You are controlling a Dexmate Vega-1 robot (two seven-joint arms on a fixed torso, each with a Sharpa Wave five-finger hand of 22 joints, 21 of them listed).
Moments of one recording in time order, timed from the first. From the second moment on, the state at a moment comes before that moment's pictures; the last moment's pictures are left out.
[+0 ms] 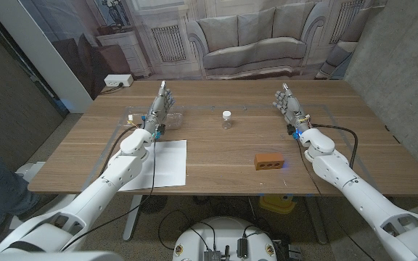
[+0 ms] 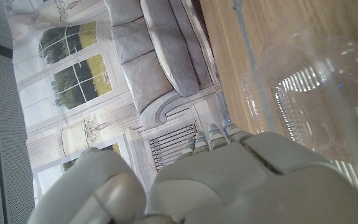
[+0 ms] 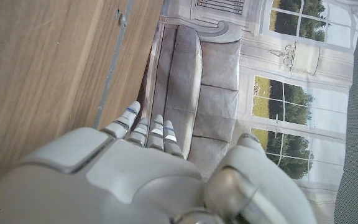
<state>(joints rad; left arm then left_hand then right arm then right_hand) 0.79 0.46 0.35 -1.26 -0.64 -0.28 -0.03 0.40 -0.03 -0.11 0.14 0.29 -0.12 0.04 0.19 0.18 -0.10 -0.01 0.20 0.18 -0.13 0.00 0.19 0.18 -0.11 -0.03 0.19 0.17 -0.83 -0.48 -0.35 -1.29 0.59 0.25 0.04 0.29 -0.04 0.14 0.05 0.22 0.12 0.07 0.19 0.19 0.16 0.07 0.21 0.18 0.05 0.02 0.18 0.18 0.10 -0.04 0.38 0.17</state>
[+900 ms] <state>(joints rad) 0.79 0.33 0.25 -1.27 -0.48 -0.24 -0.05 0.43 0.01 -0.11 0.13 0.30 -0.09 0.04 0.21 0.18 -0.06 -0.01 0.21 0.18 -0.10 0.00 0.19 0.18 -0.10 -0.04 0.20 0.17 -0.84 -0.31 -0.14 -1.27 0.42 0.18 0.17 0.29 -0.03 0.14 0.05 0.22 0.13 0.07 0.19 0.19 0.17 0.07 0.21 0.18 0.05 0.02 0.18 0.18 0.11 -0.04 0.38 0.17</state>
